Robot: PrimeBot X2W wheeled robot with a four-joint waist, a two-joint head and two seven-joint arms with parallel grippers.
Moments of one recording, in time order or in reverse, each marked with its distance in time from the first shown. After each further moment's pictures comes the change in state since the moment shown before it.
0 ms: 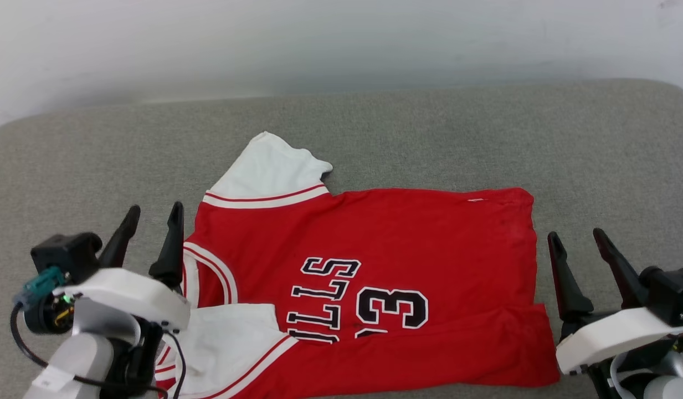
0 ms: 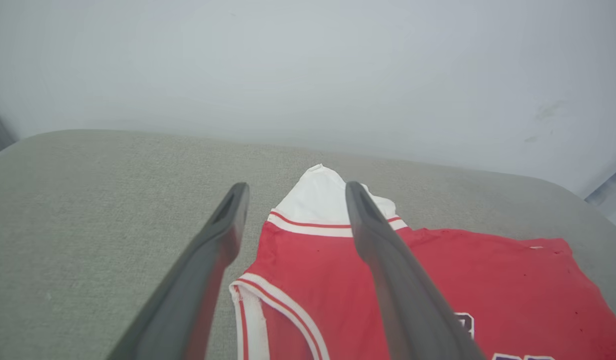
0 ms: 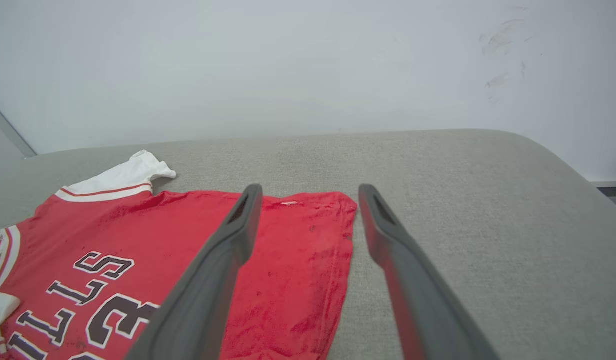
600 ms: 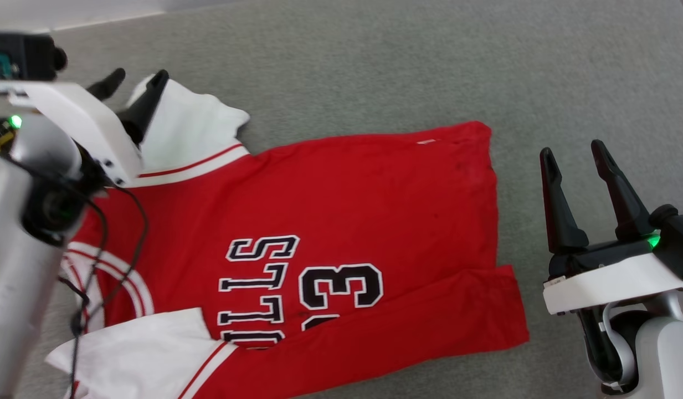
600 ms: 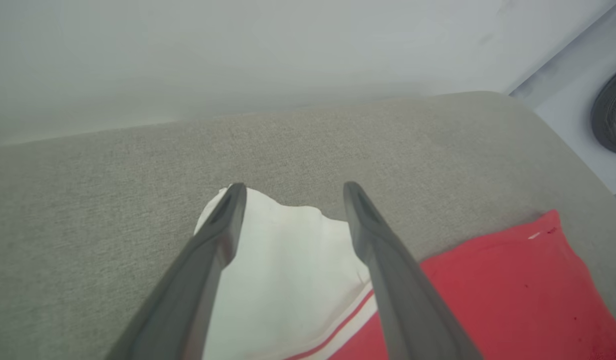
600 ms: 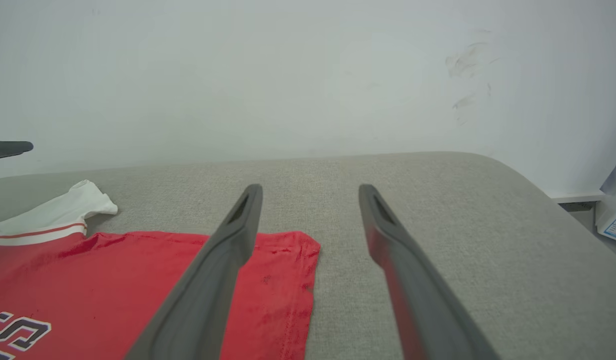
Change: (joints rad) left arm -0.570 0.069 -0.056 0.306 -0.117 -0.247 0.380; right arm -0.185 0.021 0.058 -0.069 -0.007 0.000 -0.074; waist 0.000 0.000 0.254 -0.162
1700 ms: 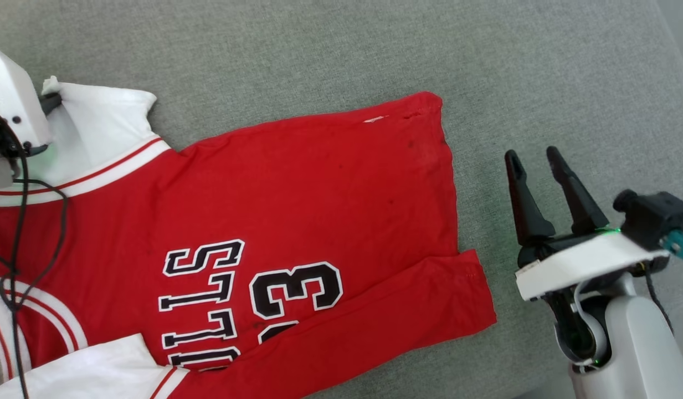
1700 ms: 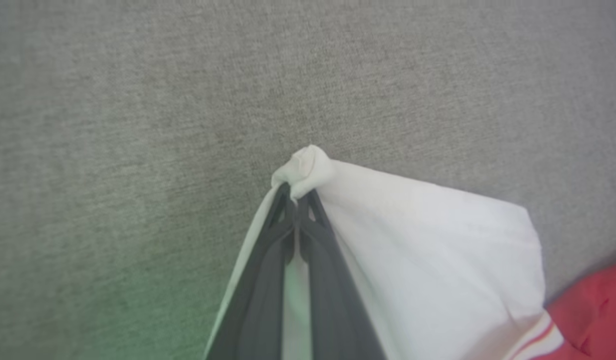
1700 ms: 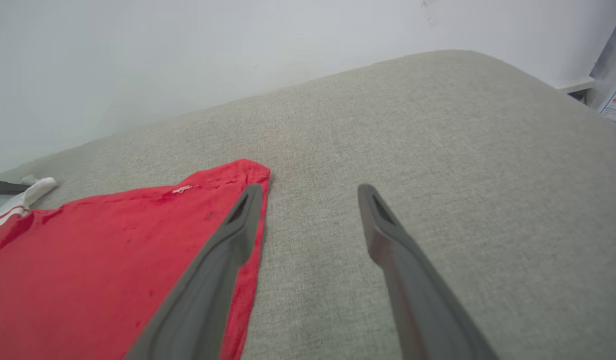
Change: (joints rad) left arm -0.233 0.121 -0.077 0.313 -0.065 0.040 0.489; right arm -0.080 0.001 0.061 0.191 0.183 0.000 -0.028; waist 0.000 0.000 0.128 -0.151
